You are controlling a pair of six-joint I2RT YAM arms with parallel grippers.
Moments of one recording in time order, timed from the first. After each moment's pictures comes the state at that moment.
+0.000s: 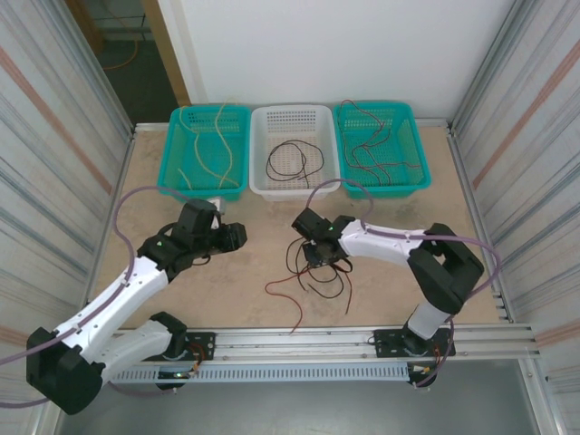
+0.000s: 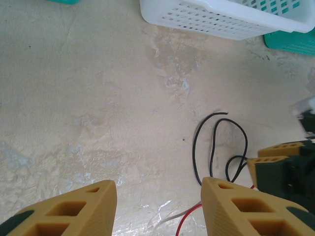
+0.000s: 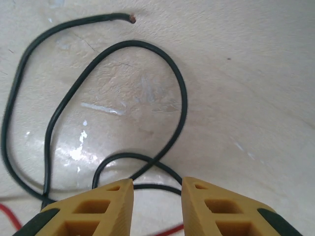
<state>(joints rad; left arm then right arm) -0.54 0.98 0.75 -0.58 0.05 -0.61 0.87 1.62 0.98 -0.64 0.16 0.54</state>
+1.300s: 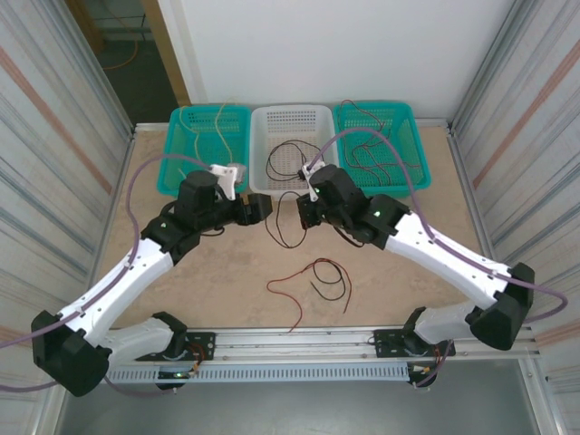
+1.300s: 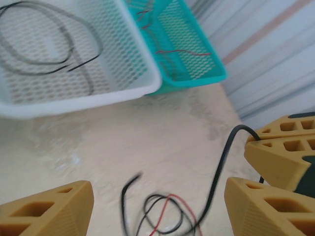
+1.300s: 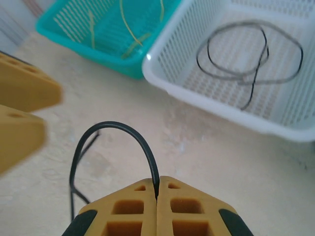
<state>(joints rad) -0.56 1.09 0.95 -0.31 0.32 -0.50 0.90 1.32 1.31 -0.64 0.19 0.33</state>
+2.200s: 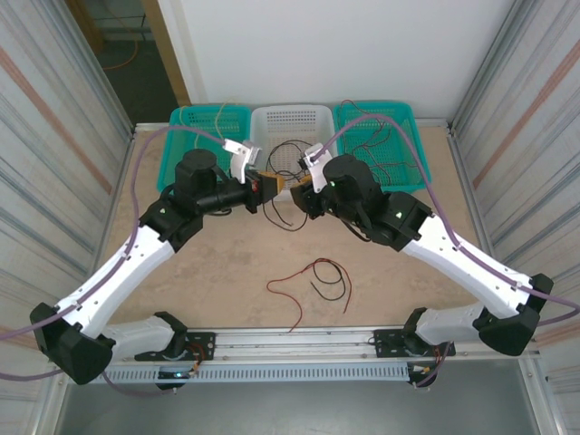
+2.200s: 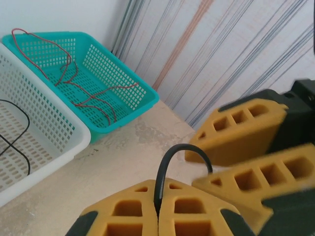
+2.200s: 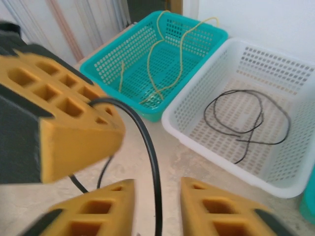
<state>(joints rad) -0.60 1.16 1.16 -0.25 0.47 -0.34 0.93 1.26 1.41 -0.64 0.22 0.20</state>
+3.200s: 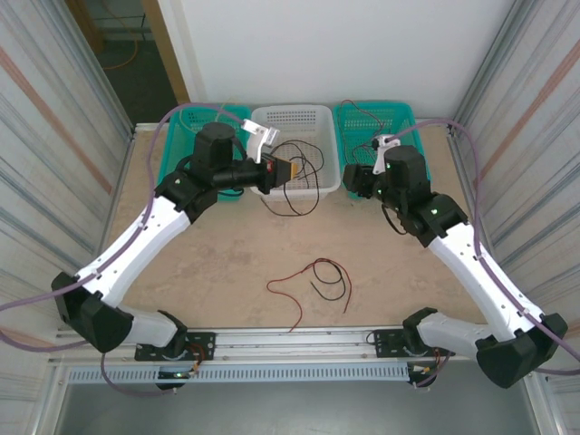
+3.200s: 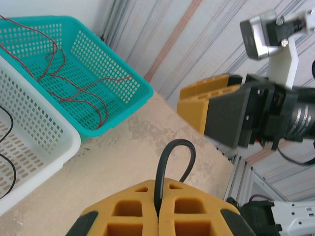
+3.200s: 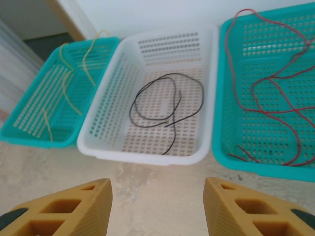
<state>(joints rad) -0.60 1.38 1.42 -0.42 0.54 -0.31 0.47 1.10 1.19 -0.56 0.07 0.41</state>
